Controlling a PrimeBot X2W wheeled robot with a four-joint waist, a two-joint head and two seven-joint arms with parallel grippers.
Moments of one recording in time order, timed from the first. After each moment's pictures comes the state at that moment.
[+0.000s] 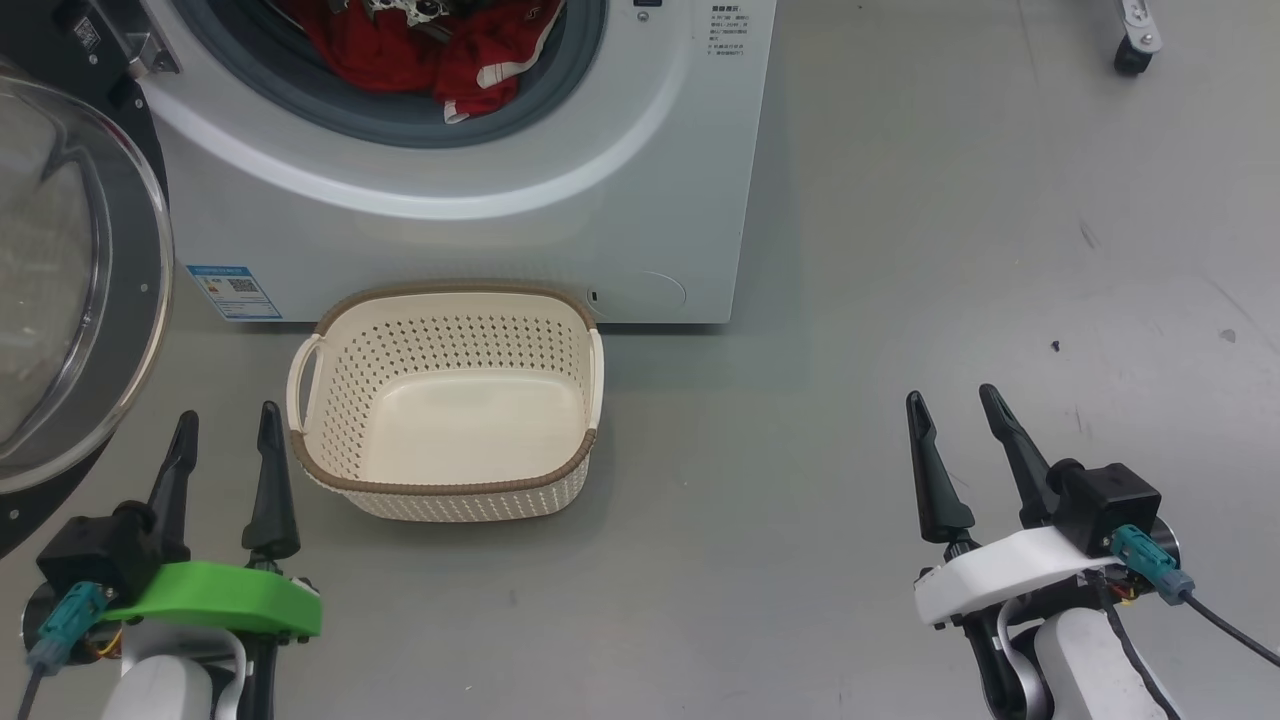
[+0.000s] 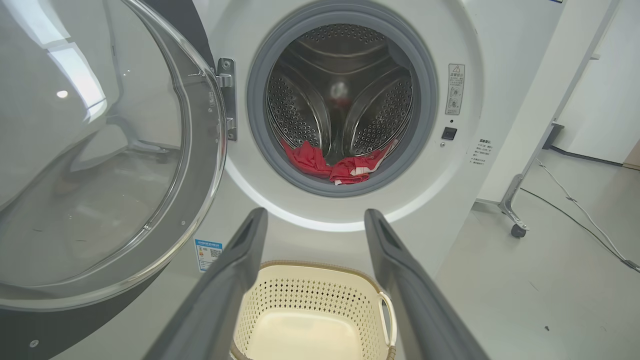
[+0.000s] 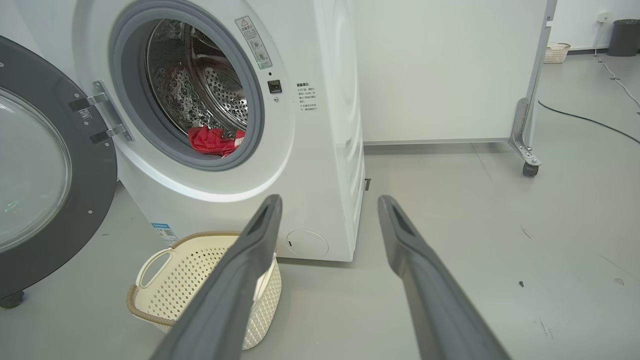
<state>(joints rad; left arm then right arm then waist) -0.15 0.11 -0.05 0.25 -0.45 -0.10 -0.25 -0.11 -0.06 0.22 0.23 0.35 0.11 -0.25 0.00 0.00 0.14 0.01</state>
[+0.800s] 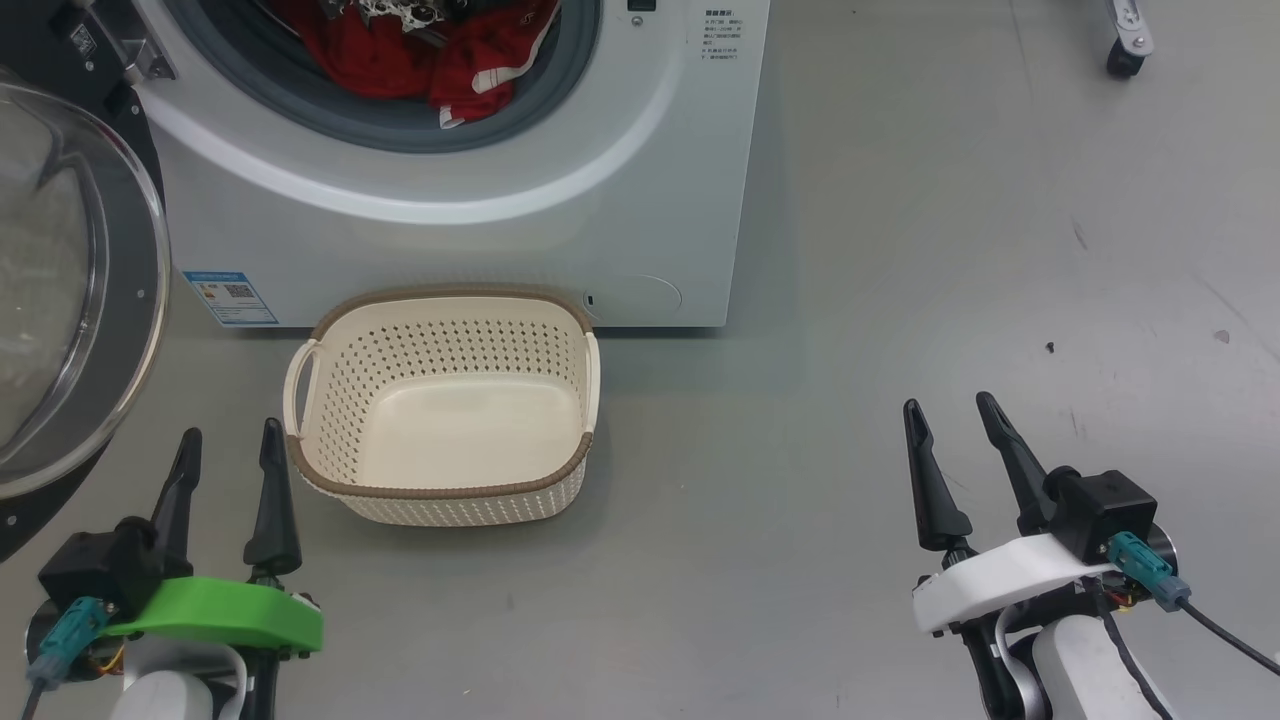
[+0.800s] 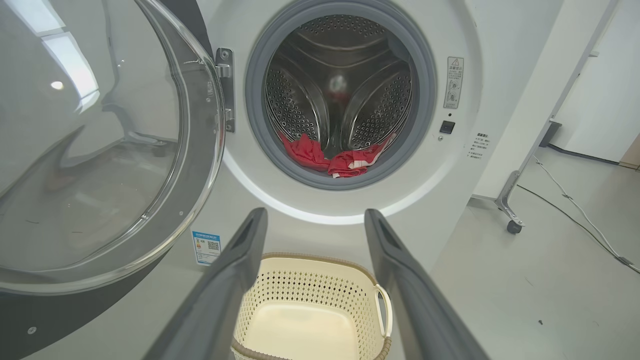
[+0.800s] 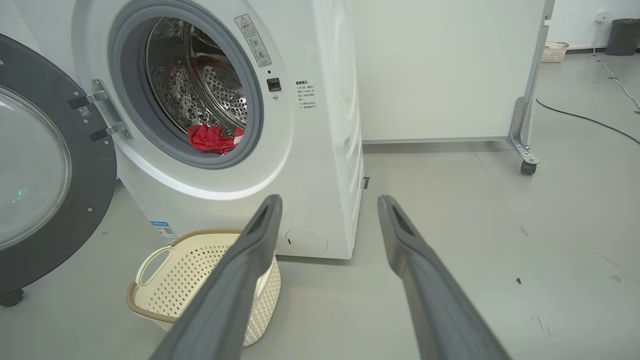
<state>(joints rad) -0.12 0.11 -0.05 0.25 -0.46 -0.10 -0.25 -0.10 -0.06 0.22 0.23 0.34 0.11 -0.25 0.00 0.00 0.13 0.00</state>
